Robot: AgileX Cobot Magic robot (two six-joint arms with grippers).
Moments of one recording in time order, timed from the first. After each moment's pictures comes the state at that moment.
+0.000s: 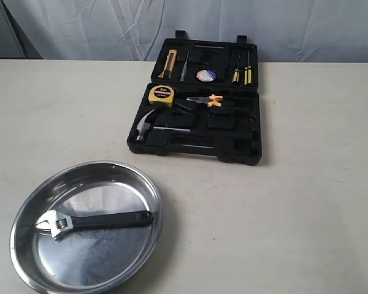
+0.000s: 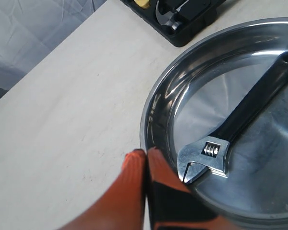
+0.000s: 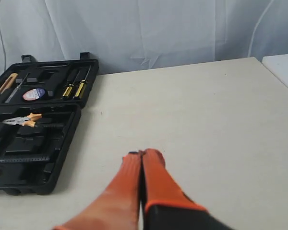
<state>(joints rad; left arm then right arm) -0.04 0.27 -0.09 -0.41 0.41 0.97 -0.25 0.31 -0.30 0.43 0.45 -0.35</state>
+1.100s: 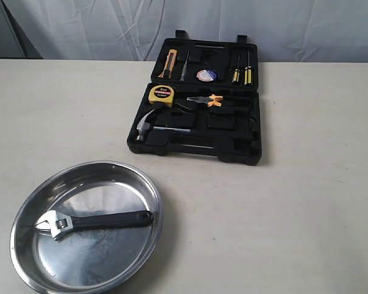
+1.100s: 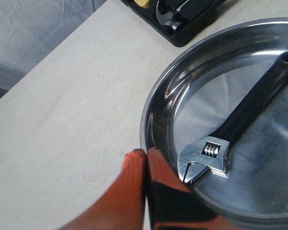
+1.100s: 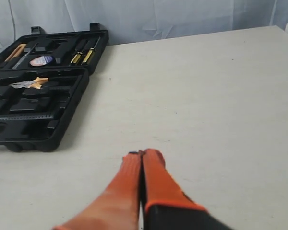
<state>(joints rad) -0.04 0.27 -0.09 -0.41 0.41 0.97 -0.05 0.09 -0.02 0.13 0.36 0.00</state>
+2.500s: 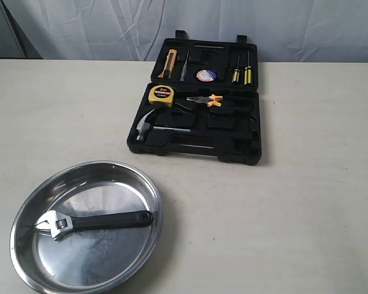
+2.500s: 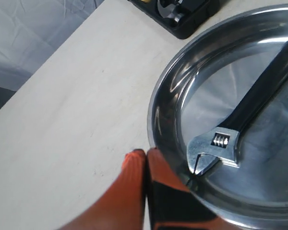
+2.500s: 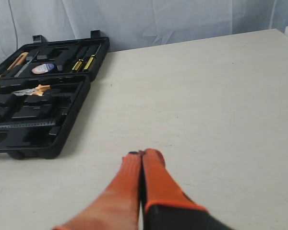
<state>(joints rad) -0.04 0.27 -0.09 -0.34 0.41 0.97 -0.05 0.07 0.00 0.13 0.33 0.01</state>
